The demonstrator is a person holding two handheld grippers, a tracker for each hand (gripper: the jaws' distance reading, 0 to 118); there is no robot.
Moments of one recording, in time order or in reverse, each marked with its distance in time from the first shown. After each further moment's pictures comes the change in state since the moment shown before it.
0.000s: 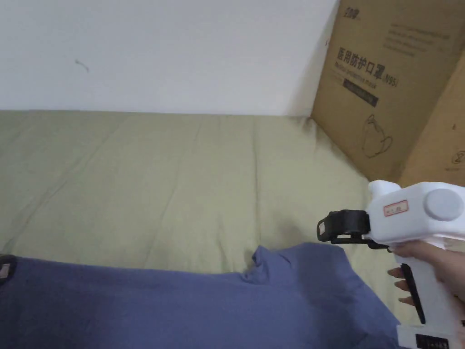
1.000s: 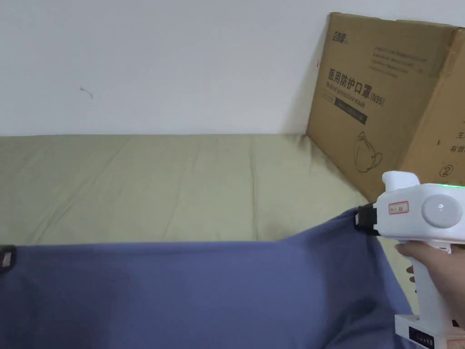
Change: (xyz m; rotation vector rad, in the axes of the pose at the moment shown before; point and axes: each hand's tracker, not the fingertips) left arm -0.012 0.031 0.012 0.140 0.044 0.029; right arm -0.010 0.001 0.081 0.317 -0.140 0.023
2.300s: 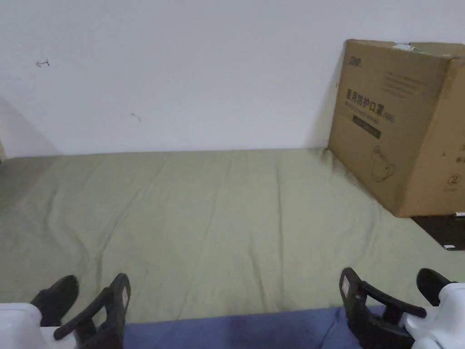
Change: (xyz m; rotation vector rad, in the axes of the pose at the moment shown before) left arm 0.134 -0.121 0.223 0.563 -0.026 0.041; right arm -0.125 -0.189 0.256 0.640 0.128 0.029
